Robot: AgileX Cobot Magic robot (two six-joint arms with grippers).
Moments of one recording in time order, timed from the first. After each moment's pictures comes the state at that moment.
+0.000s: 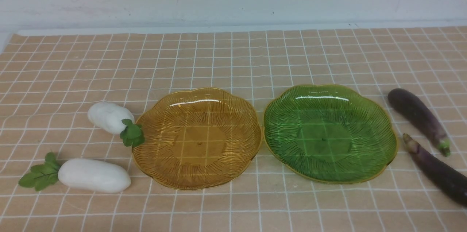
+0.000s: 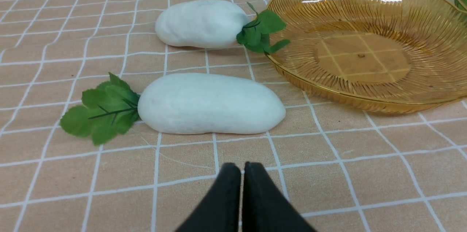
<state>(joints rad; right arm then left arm) 0.06 -0.01 0.03 -0.03 0.38 0.04 -0.11 -0.01 0.03 -0.06 0.38 0.02</state>
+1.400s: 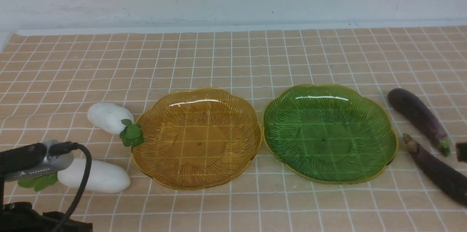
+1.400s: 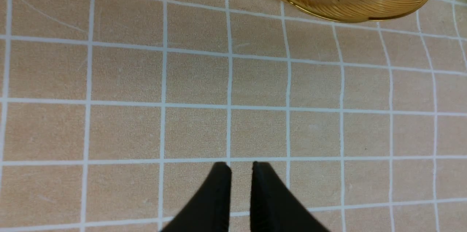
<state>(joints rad) 0.06 1.06 -0.79 0.09 0.87 0.01 -0.11 0.76 -0.49 -0.36 0.80 -0.07</state>
